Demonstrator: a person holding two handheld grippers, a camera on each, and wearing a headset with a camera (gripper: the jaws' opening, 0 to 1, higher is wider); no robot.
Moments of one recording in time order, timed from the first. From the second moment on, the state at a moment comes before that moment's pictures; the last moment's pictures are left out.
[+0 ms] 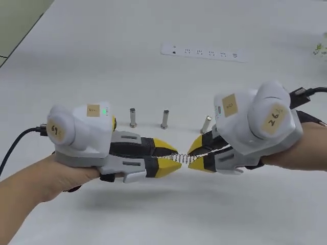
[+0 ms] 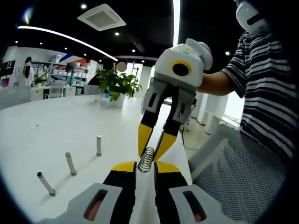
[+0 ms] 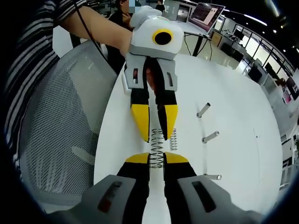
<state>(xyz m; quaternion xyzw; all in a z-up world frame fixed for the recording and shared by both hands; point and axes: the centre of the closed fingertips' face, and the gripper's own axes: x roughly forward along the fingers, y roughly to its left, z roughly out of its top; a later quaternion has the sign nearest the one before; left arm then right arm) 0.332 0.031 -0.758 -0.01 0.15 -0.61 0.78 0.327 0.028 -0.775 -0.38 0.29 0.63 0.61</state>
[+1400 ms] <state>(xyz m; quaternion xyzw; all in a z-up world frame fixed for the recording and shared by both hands) 0.321 0.026 -0.751 0.01 0.15 -0.64 0.76 0.318 0.026 -0.771 -0.37 0.27 0.64 0.62</state>
